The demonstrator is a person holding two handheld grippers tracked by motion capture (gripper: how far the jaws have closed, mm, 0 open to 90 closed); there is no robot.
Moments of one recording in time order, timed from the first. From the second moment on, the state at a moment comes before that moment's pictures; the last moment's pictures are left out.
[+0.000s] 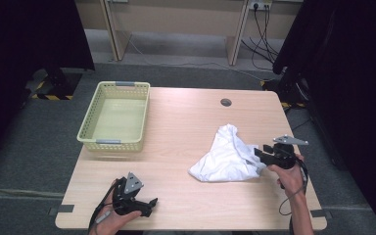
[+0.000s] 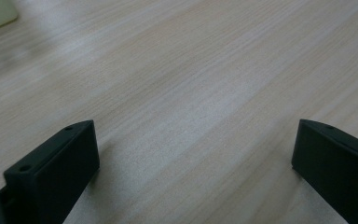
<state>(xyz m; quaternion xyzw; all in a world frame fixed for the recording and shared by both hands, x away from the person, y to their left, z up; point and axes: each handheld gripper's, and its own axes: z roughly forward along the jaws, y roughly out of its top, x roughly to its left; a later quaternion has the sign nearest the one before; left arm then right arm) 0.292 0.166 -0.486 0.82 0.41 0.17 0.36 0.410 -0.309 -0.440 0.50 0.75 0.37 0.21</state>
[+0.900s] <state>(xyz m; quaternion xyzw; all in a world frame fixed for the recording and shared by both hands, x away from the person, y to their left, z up) 0.350 0.064 -0.465 0.82 0.40 0.16 0.38 0.404 -0.340 -0.454 0.55 0.72 0.35 0.25</state>
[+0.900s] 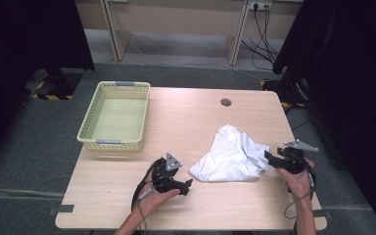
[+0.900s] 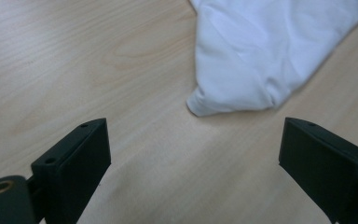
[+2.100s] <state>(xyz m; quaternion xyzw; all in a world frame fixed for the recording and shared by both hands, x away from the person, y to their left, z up) 0.313 0.095 -0.483 0.81 0.41 0.15 0.40 0.394 -0.299 -0.448 0.50 0.75 0.37 0.19</state>
